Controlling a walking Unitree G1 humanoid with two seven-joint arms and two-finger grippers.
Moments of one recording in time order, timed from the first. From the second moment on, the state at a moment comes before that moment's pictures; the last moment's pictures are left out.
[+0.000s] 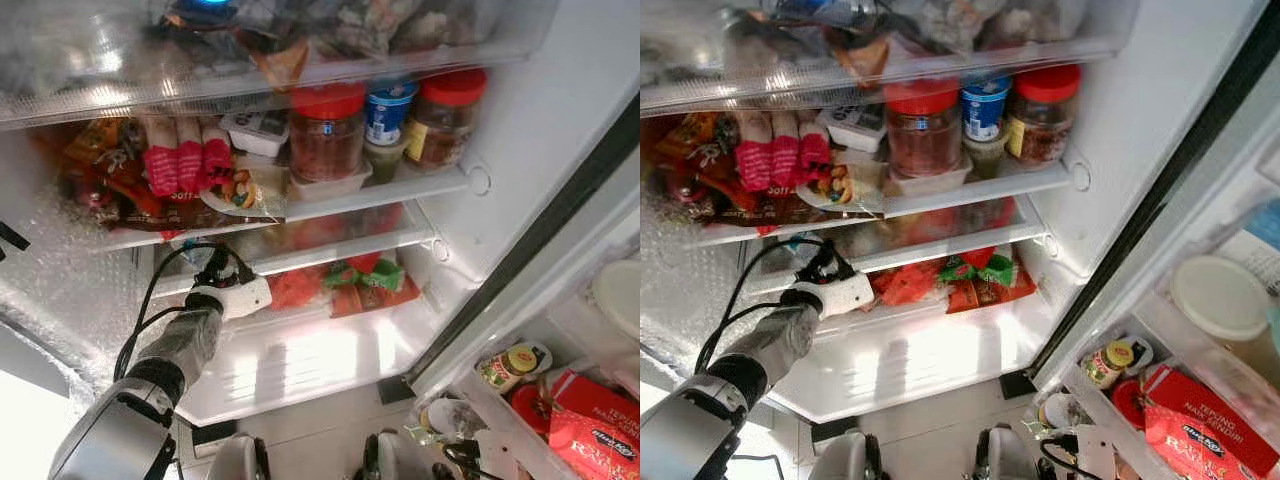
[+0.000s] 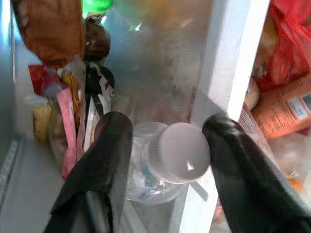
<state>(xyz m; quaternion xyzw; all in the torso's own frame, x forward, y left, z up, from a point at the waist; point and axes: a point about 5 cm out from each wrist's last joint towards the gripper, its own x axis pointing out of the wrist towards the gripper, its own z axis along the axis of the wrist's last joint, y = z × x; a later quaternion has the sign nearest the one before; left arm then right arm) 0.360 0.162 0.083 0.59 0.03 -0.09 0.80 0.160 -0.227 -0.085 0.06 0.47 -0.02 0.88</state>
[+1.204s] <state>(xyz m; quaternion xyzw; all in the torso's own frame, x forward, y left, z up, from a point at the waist) 0.328 0.129 0.088 0.19 -0.05 -0.18 0.96 0.160 -0.227 -0.086 0.06 0.47 -0.03 0.88</state>
